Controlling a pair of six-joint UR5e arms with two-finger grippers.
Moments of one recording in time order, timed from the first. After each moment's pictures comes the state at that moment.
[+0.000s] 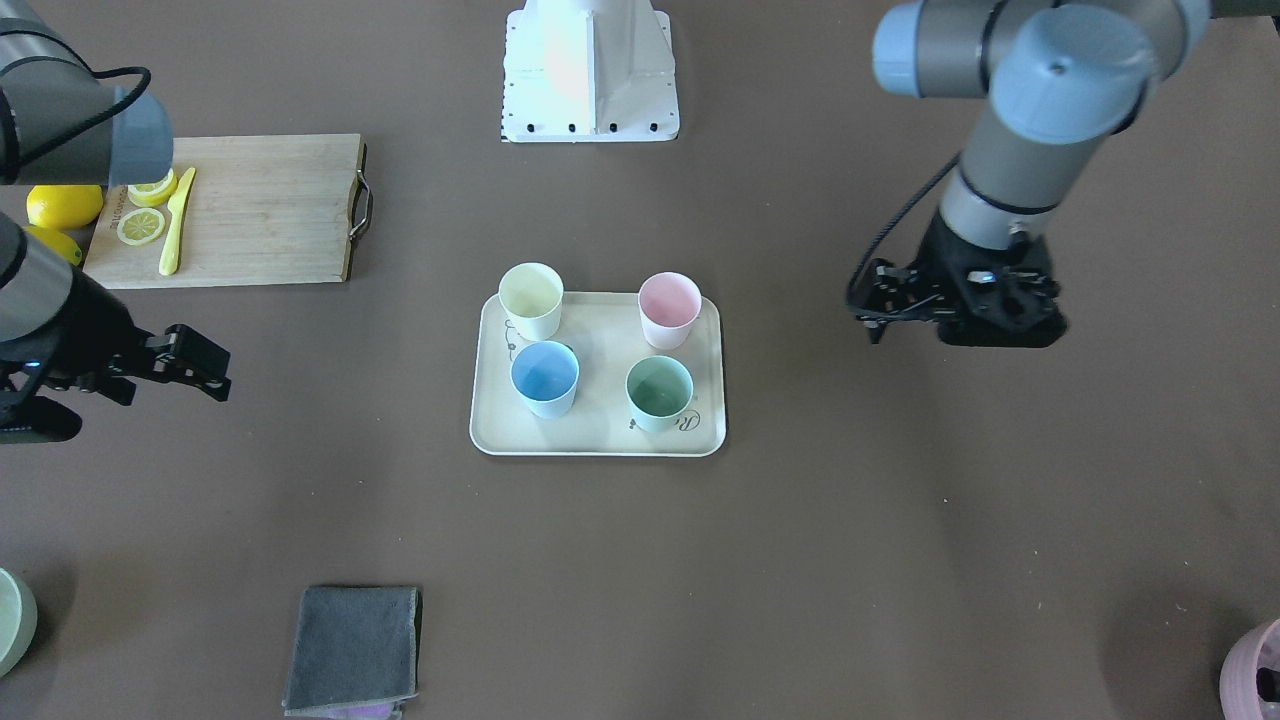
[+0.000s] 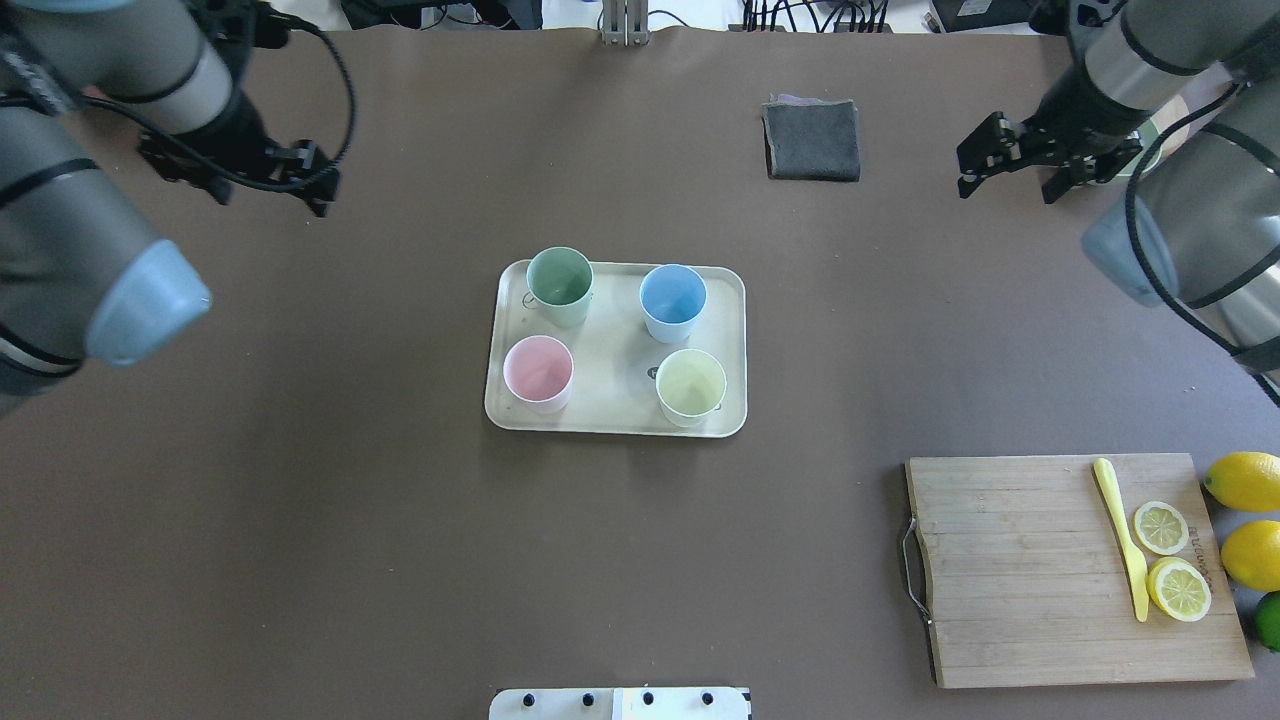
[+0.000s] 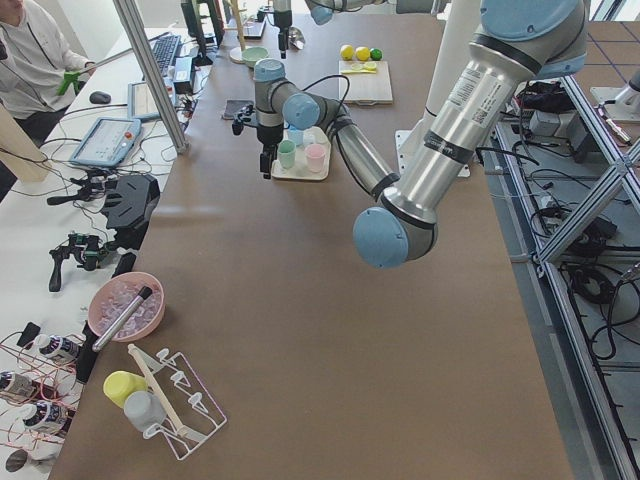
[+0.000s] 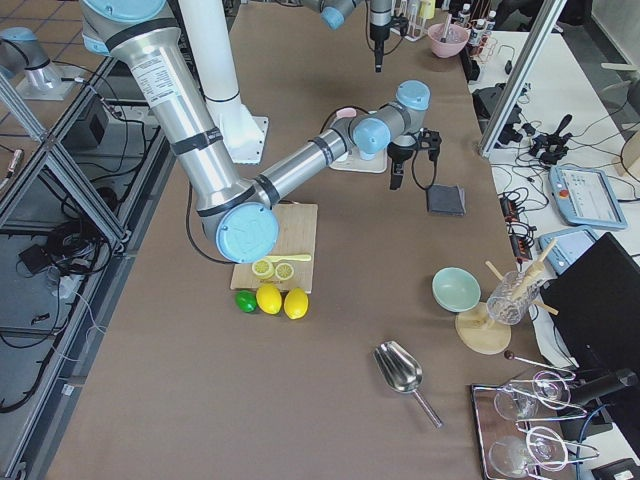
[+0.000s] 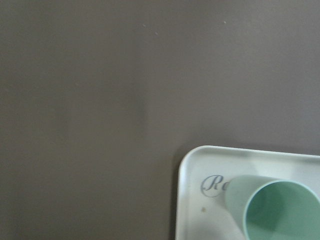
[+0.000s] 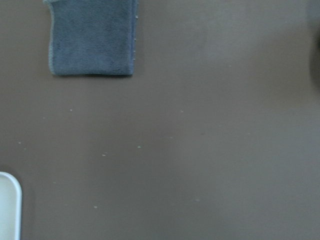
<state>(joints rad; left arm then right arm) -1.00 -2.04 -1.87 -1.34 -2.06 -0.62 1.11 -1.18 1.70 -1.59 2.29 0.67</state>
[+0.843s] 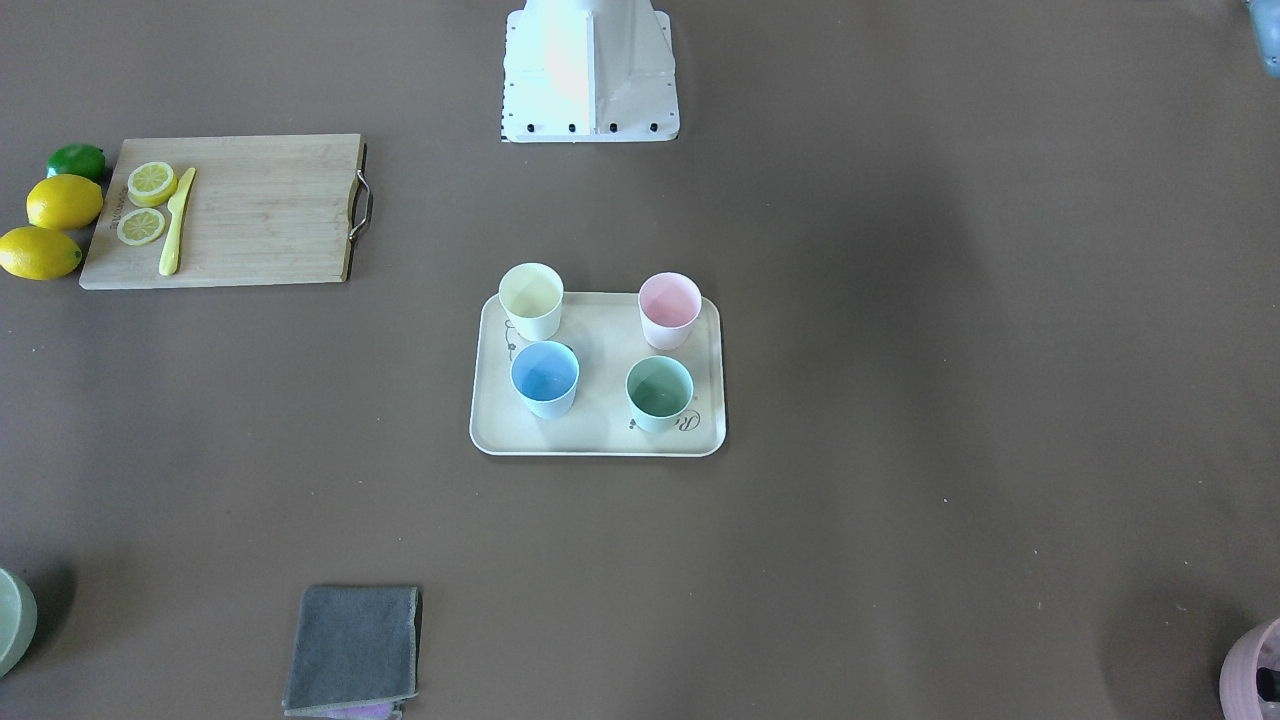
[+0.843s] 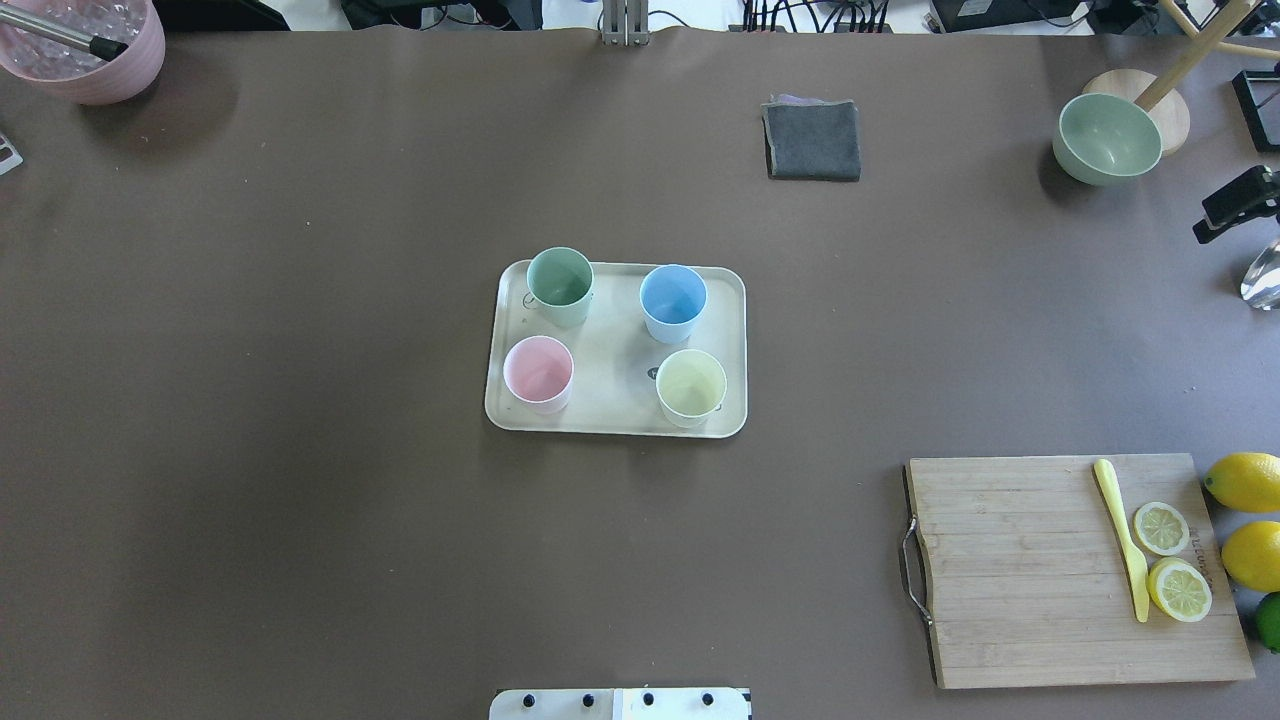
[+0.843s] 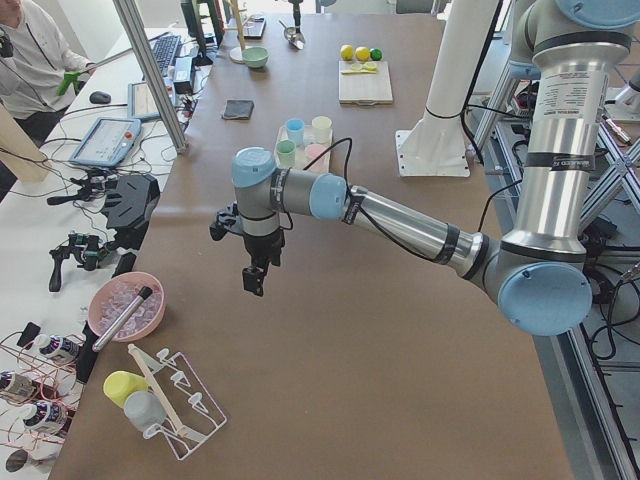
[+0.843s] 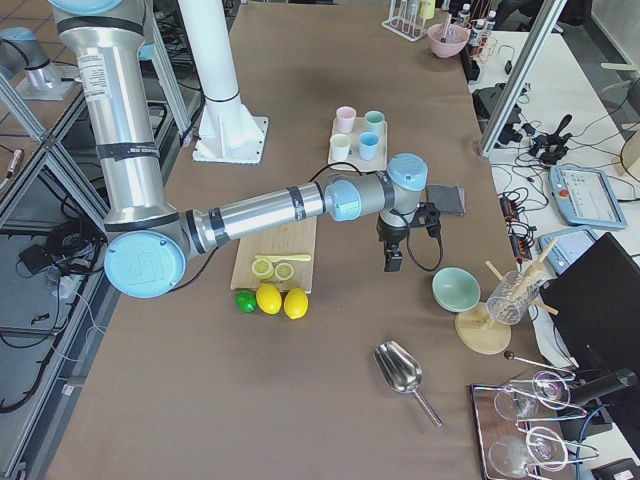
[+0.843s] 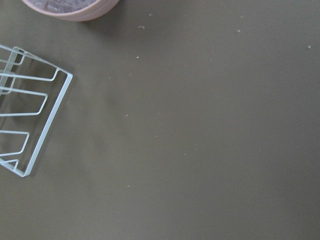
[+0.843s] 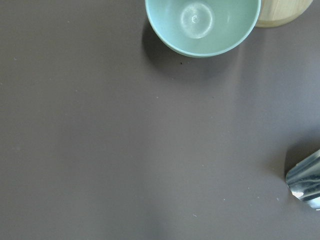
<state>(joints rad) -1.46 -1.59 -1.86 -1.35 -2.21 0.13 1.32 -1.45 1.71 -1.59 2.31 0.22</state>
